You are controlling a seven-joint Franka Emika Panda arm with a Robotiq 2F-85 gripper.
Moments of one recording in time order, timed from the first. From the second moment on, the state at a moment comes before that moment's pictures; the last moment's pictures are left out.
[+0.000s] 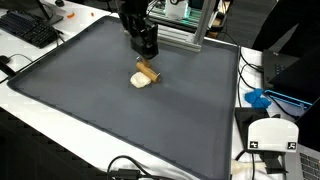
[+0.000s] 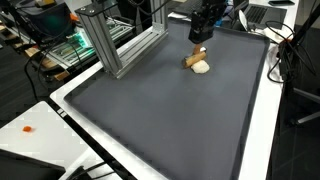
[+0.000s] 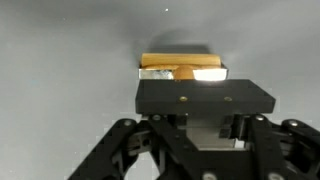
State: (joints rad) arm 0.13 0.35 0.03 -1.82 0.03 2.10 0.47
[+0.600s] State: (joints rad) arm 0.13 0.35 0.01 -1.82 0.03 2.17 0.49
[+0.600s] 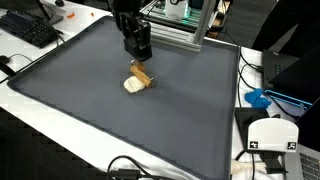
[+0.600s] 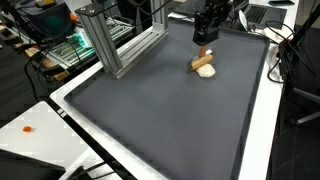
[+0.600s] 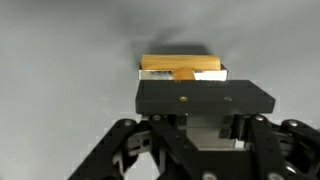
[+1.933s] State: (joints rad) arm 0.13 0.37 -0.01 -1.79 0.02 2.24 0.53
